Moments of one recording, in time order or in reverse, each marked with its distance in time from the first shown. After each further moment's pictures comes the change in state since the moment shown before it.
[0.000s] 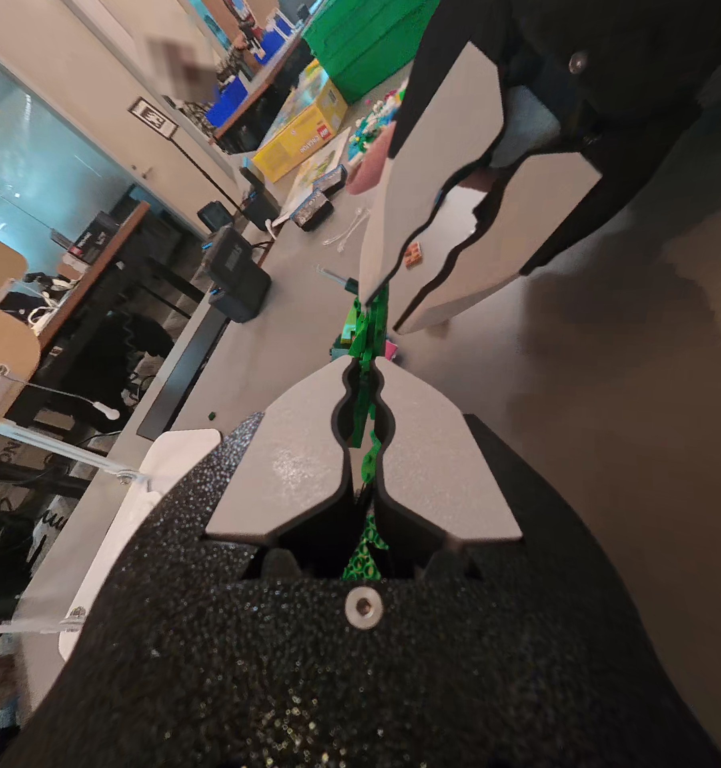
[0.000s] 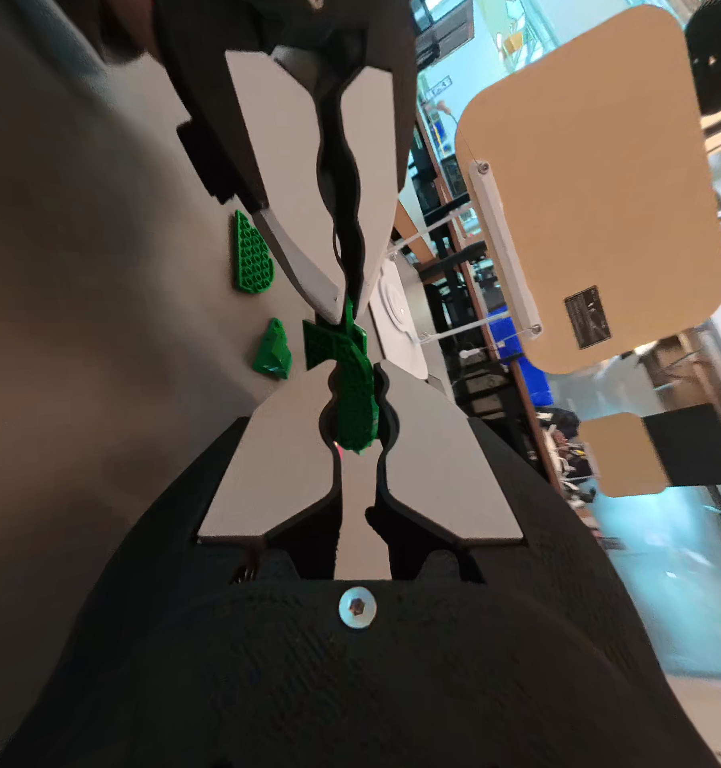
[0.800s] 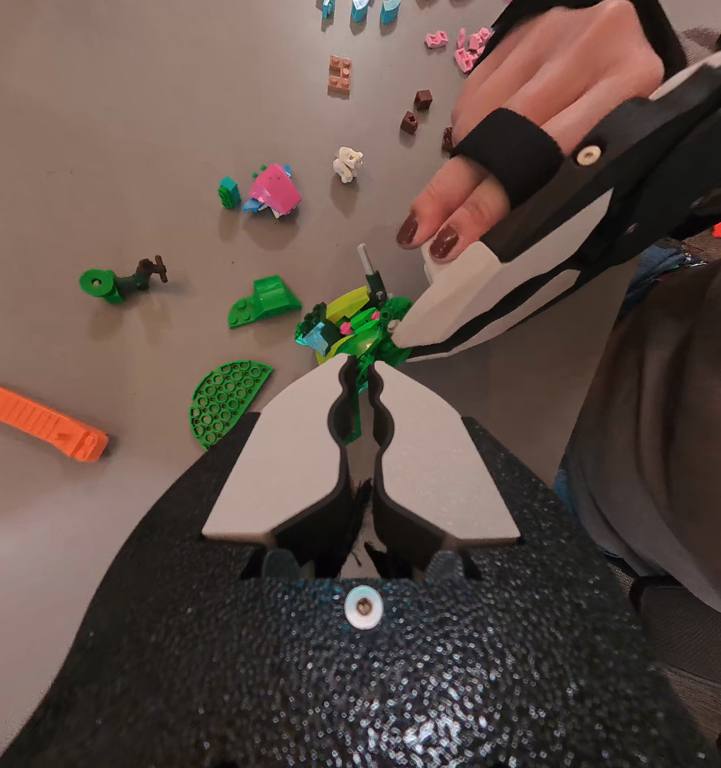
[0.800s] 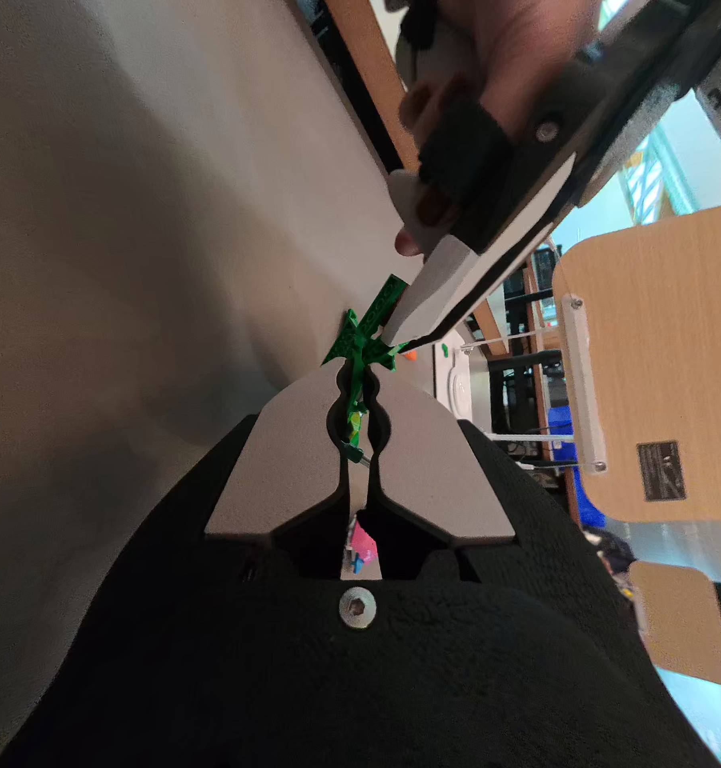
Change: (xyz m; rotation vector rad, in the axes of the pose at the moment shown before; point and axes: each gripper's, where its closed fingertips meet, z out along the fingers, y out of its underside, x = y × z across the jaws) left arm 0.022 0.012 -0.055 -0.501 0.422 -0.681; right arm -0.048 -0.058 0.003 0.130 -0.270 -0.162
